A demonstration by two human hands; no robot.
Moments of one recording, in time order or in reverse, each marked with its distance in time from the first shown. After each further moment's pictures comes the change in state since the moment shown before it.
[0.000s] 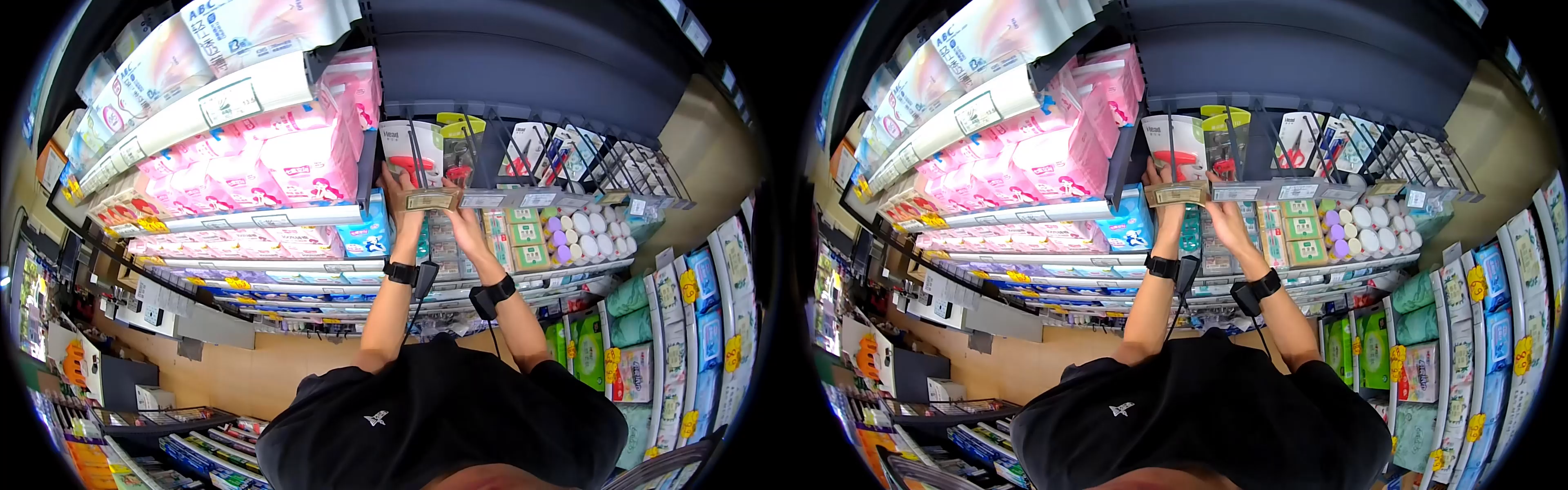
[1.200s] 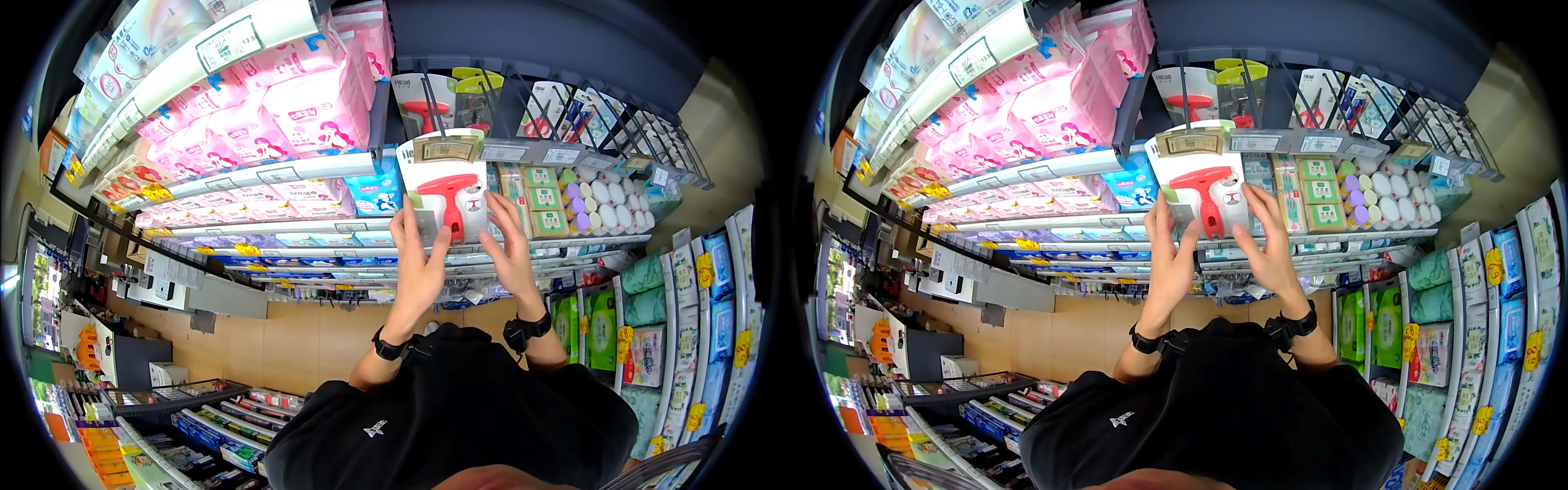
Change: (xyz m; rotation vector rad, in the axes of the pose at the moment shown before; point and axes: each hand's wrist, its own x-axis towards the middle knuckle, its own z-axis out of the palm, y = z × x) left_hand -0.153 0.089 -0.130 -0.035 -0.323 0.060; right_hand -0.120 -0.093 -0.011 -0.256 -0.011 -0.110
